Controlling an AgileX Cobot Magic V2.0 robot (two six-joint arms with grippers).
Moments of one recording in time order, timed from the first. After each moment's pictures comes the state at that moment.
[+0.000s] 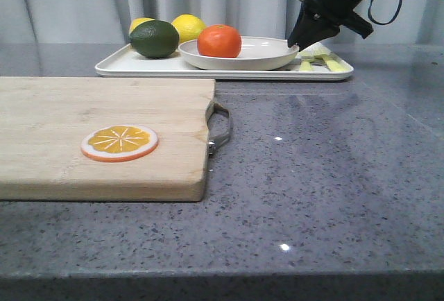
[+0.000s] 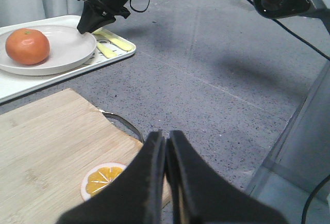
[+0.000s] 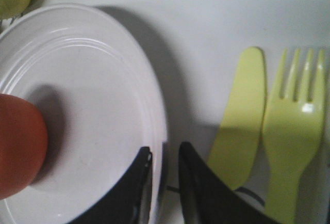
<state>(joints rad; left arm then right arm) -0.82 0.55 -0.51 -0.29 0.26 0.14 0.09 2.40 -2.39 0.53 1.02 -0.04</state>
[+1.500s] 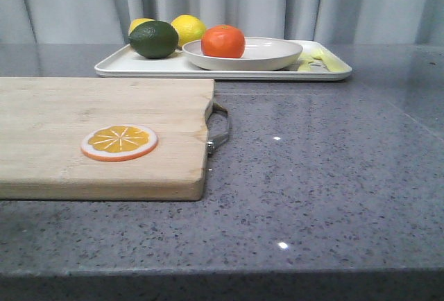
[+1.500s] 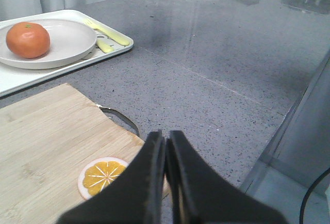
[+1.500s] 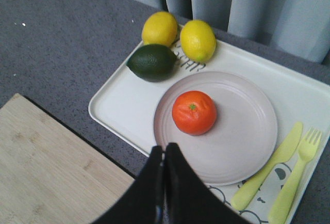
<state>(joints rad) -0.82 0.55 -0.51 -0.29 0.28 0.14 0.23 1.84 -2.40 0.43 1.25 -0.18</state>
